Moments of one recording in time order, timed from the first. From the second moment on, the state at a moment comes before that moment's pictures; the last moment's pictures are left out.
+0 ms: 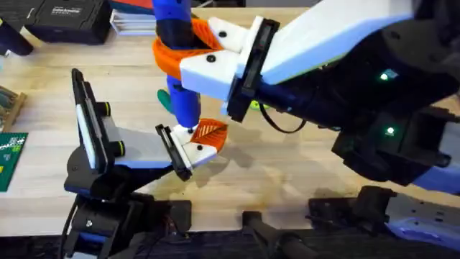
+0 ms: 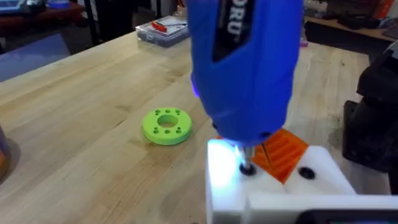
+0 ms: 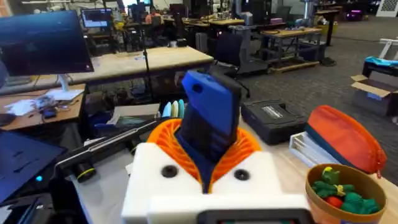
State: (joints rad) left arm -0.17 0.01 0.01 -0.09 0.89 -0.02; right arm 0.94 1.13 0.74 0.54 -0.24 0.08
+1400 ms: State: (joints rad) left arm -0.17 0.01 0.01 -0.09 0.89 -0.01; right arm 0.29 1.41 0.74 0.09 0.19 -1.12
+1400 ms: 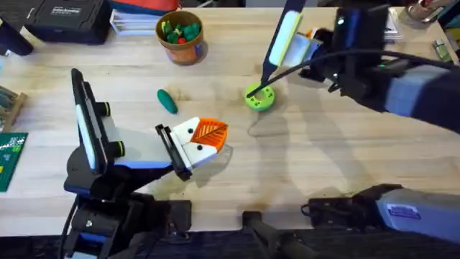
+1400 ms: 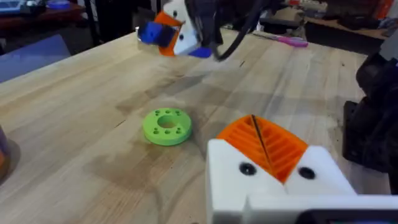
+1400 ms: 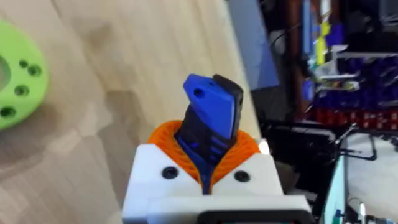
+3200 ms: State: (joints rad) left arm -0.17 0.04 0.21 -0.23 0.66 -0.11; right arm 0.32 1.11 0.74 -0.04 0.21 -0.50
